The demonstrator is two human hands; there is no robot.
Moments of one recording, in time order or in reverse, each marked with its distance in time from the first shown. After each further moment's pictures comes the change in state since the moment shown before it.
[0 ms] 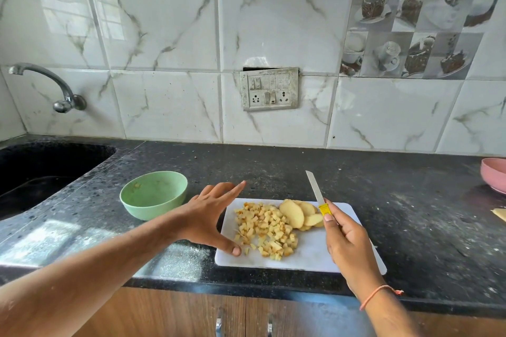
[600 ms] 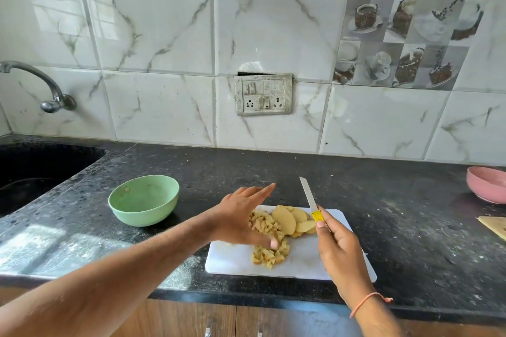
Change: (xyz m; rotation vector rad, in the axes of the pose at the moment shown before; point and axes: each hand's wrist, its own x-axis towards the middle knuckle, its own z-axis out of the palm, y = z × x) left_hand 0.048 0.057 0.001 -0.148 0.060 0.127; right_hand -0.003 -0.009 -0.002 0.004 -0.006 0.004
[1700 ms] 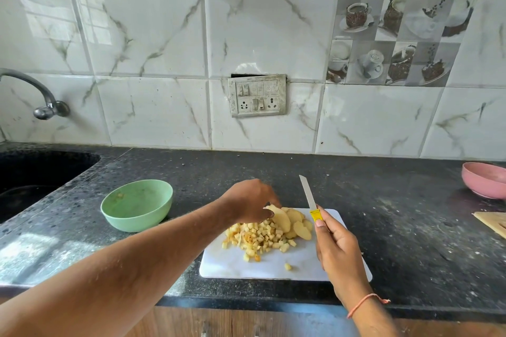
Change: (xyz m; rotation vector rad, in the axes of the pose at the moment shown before) left_hand 0.060 0.017 -0.008 0.284 0.097 0.069; right_hand -0.001 -0.003 -0.001 0.138 0.029 0.034
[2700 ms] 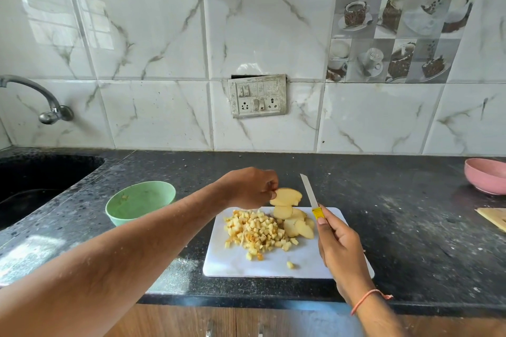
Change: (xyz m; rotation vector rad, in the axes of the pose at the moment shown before) left_hand -0.003 0.001 -0.042 -0.132 -0.062 -0.114; right_hand -0.002 -0.009 -0.002 -0.005 -0.003 0.014
